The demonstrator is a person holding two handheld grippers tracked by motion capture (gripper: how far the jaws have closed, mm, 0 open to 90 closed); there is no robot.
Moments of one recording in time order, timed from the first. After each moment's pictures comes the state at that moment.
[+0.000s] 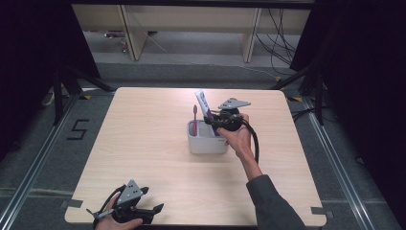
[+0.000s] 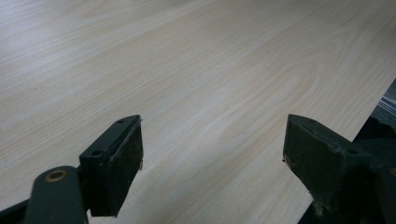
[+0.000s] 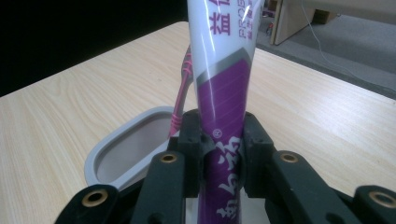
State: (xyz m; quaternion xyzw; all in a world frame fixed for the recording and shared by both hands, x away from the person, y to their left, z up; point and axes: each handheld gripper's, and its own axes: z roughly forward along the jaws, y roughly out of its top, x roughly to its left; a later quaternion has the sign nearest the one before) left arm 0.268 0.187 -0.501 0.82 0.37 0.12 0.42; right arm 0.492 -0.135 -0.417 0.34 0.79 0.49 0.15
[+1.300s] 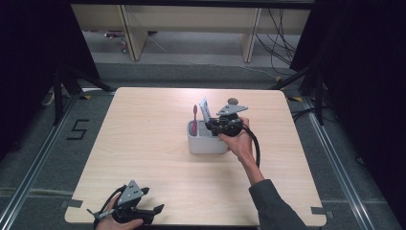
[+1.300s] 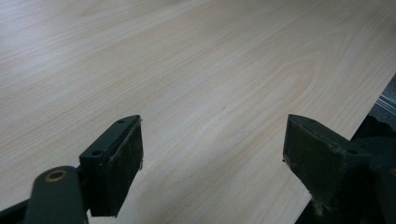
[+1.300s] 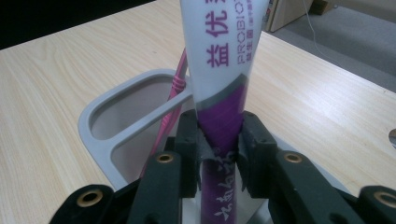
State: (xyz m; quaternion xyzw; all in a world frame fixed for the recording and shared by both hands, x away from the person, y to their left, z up) left arm 0.268 0.185 -0.503 0.81 0.37 0.12 0.43; right arm 0.482 -0.137 -0.425 0.31 0.82 0.44 0.18
